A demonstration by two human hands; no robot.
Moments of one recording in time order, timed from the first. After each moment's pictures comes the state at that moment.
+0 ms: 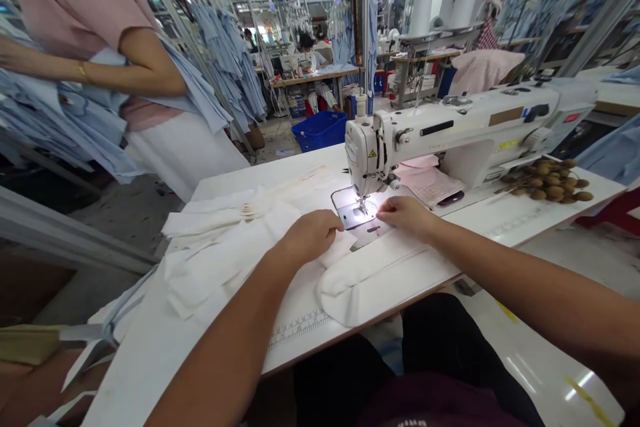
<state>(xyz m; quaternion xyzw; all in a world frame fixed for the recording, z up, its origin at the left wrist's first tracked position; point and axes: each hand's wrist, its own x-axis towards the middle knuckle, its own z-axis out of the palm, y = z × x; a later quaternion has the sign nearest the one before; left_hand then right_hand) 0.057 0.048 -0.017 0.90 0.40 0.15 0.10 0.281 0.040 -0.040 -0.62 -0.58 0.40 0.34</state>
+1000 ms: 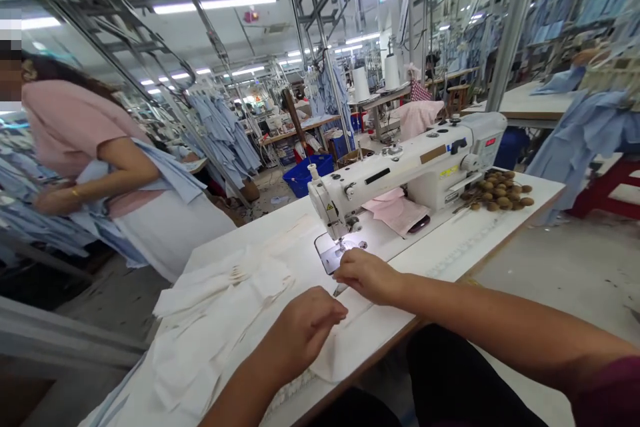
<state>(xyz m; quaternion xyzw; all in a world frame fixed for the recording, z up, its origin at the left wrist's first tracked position) 0.081 -0.029 0.027 0.93 0.23 0.25 0.14 0.266 0.009 -0.030 -0.40 -0.82 0.22 0.35</state>
